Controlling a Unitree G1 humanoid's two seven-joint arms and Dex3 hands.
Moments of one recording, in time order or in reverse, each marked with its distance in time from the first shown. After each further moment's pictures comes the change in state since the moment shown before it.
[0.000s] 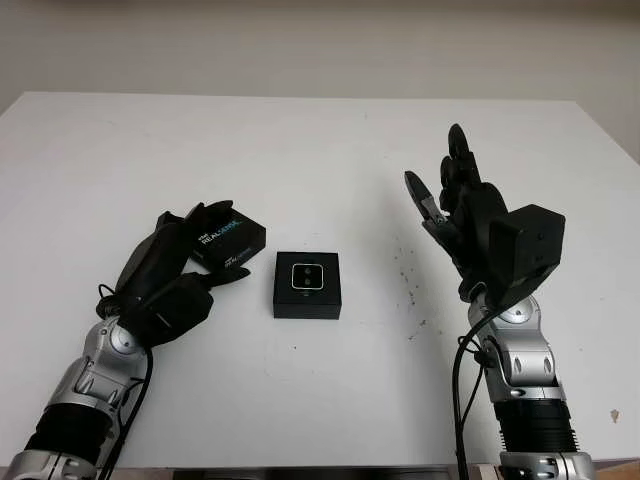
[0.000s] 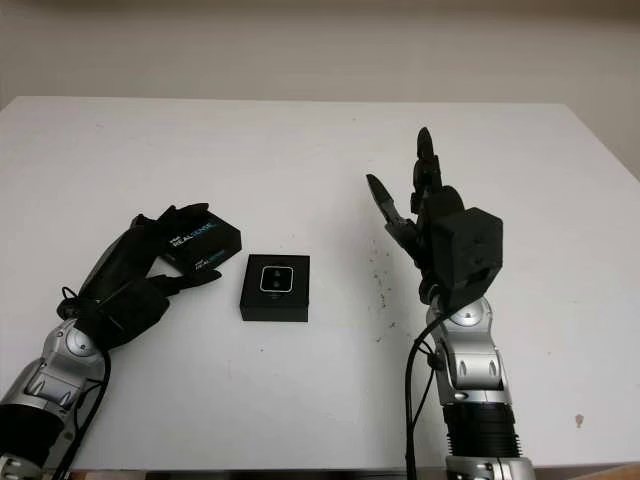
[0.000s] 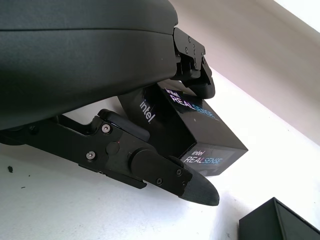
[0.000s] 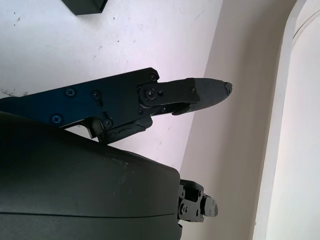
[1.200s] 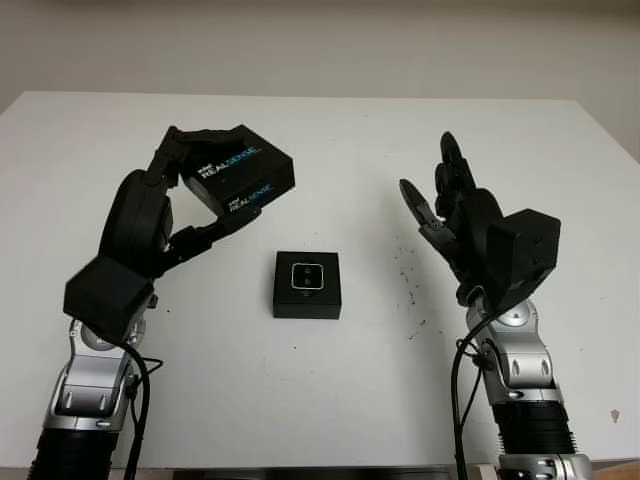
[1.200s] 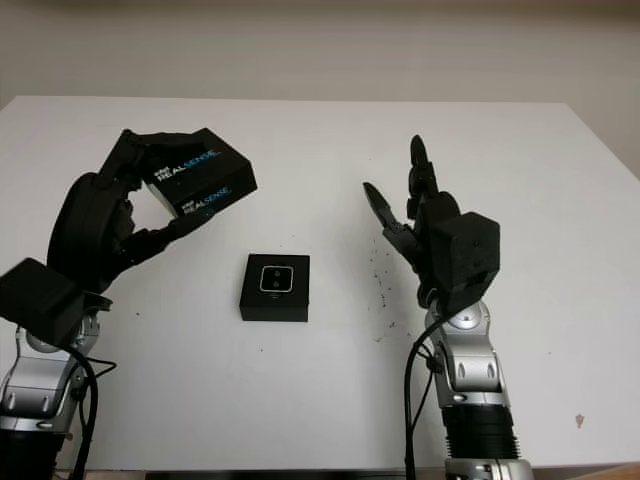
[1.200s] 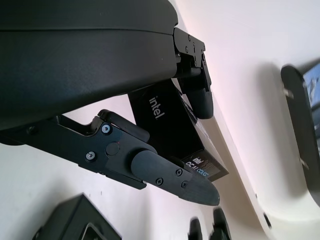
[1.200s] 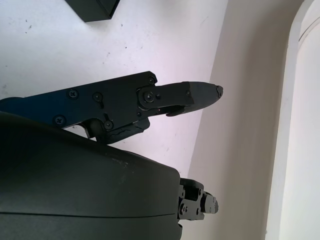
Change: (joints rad) left arm 0.095 -0.114 0.169 -0.487 -0.448 0.050 -0.270; right arm 0.008 0.002 0.002 0.028 0.016 -0.006 0.028
